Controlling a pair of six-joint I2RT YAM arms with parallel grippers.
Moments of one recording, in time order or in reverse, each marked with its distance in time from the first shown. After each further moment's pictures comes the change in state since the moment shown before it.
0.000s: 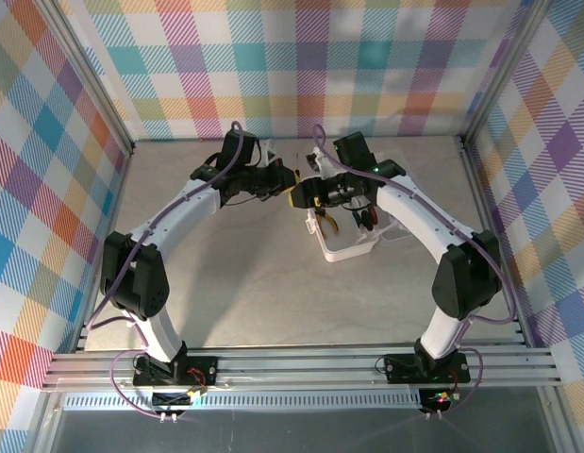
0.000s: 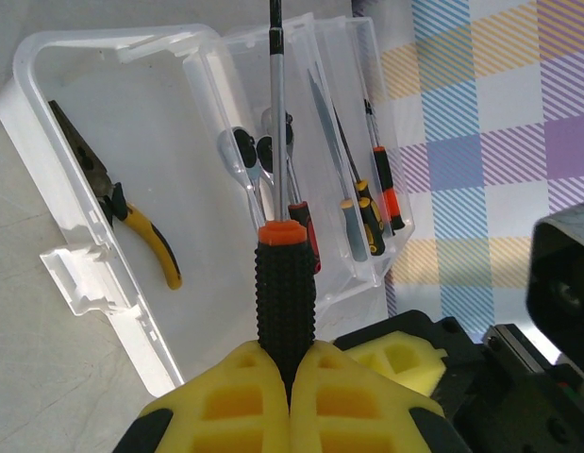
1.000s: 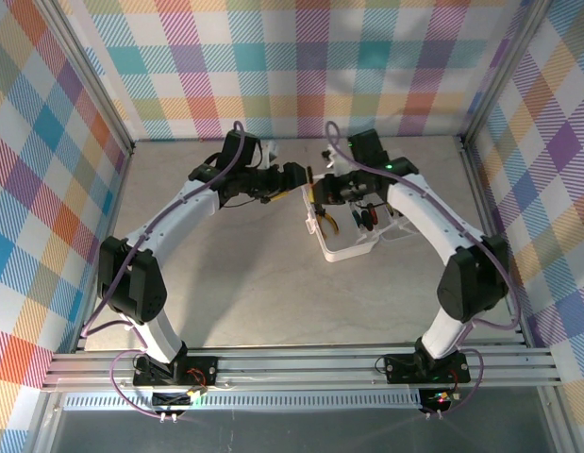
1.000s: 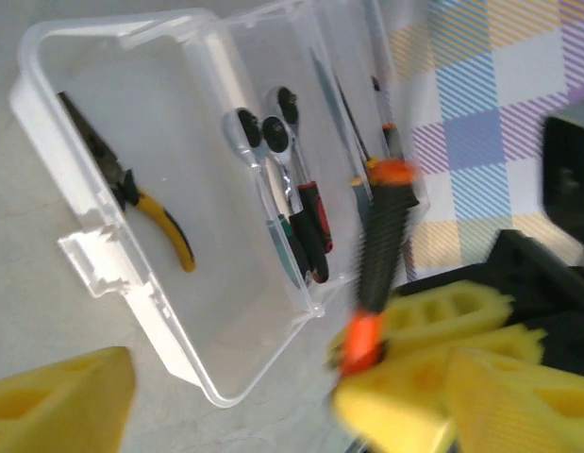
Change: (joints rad) left arm -0.011 -0.034 0.026 -0.117 -0.056 0.092; right arm -0.114 -0.072 -0.033 -0.075 0.072 -0.043
